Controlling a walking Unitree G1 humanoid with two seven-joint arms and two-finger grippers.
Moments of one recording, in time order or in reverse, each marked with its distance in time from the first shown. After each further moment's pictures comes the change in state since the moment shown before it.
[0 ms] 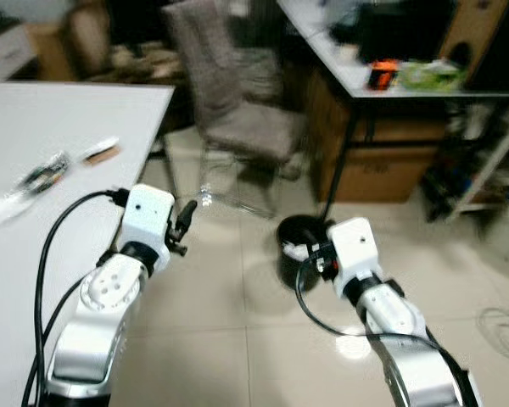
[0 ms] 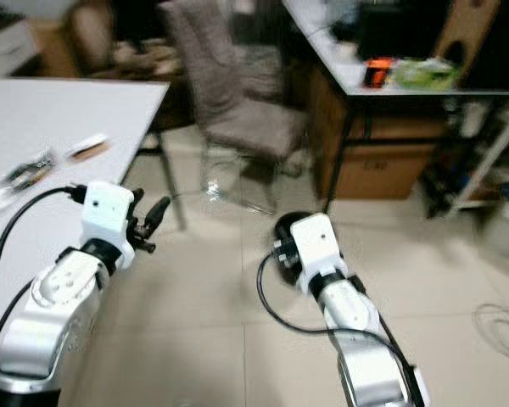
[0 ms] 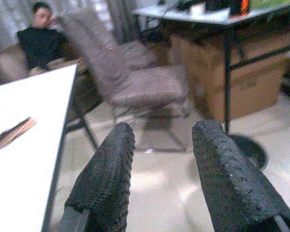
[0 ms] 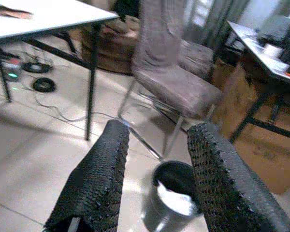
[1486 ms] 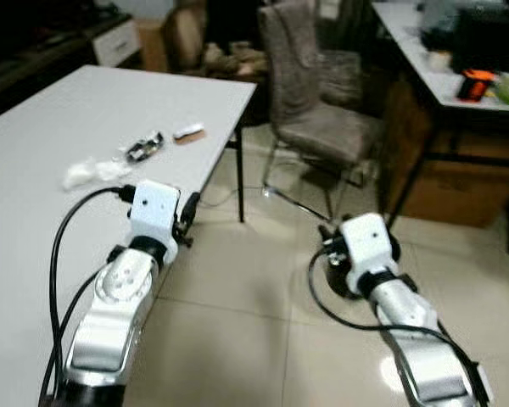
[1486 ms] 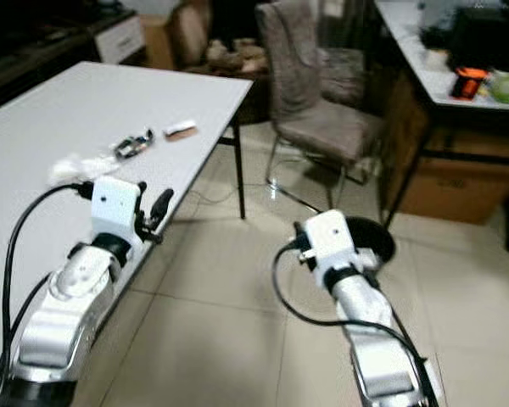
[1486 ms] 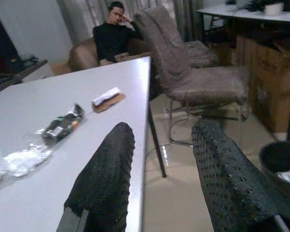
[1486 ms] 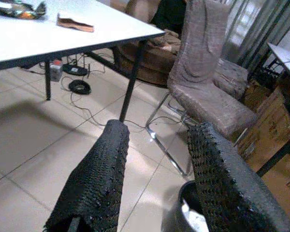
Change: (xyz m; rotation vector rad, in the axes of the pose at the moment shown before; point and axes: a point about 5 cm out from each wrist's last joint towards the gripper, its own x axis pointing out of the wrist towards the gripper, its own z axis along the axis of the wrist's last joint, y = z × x) left arm 0.012 -0.005 0.002 0.003 -0.050 0.048; right arm 0.000 -0.017 -0.010 -0.046 0.036 -0.064
